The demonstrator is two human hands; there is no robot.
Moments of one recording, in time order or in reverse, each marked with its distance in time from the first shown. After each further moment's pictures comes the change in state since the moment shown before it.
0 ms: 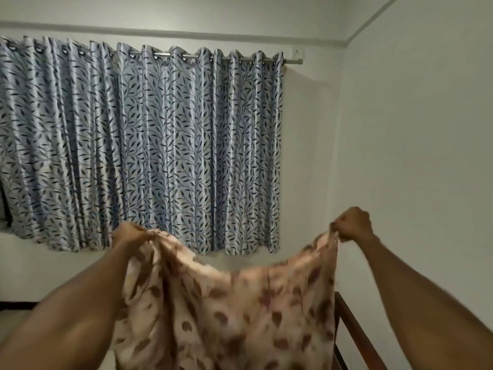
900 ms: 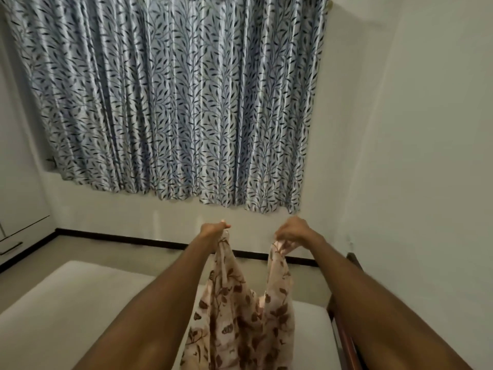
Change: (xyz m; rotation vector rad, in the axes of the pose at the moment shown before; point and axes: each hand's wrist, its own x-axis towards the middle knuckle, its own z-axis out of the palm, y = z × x) left_hand -0.103 -0.026 0.166 -0.589 -0.300 -0.388; right_hand -0.099 -0.043 0.193 0.104 -0.614 -0.001
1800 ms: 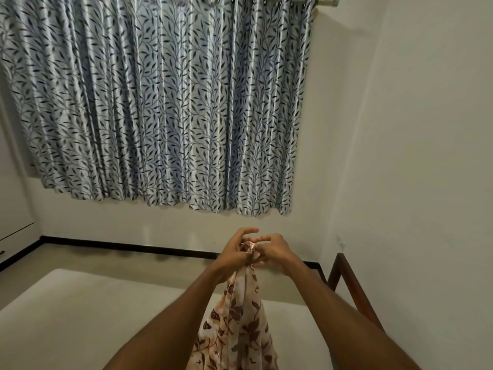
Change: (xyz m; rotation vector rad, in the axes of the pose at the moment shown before) left_hand -0.061 -0.049 0.057 0.019 -0.603 0.471; right_hand -0.033 0.021 0.049 0.505 -0.039 -0.038
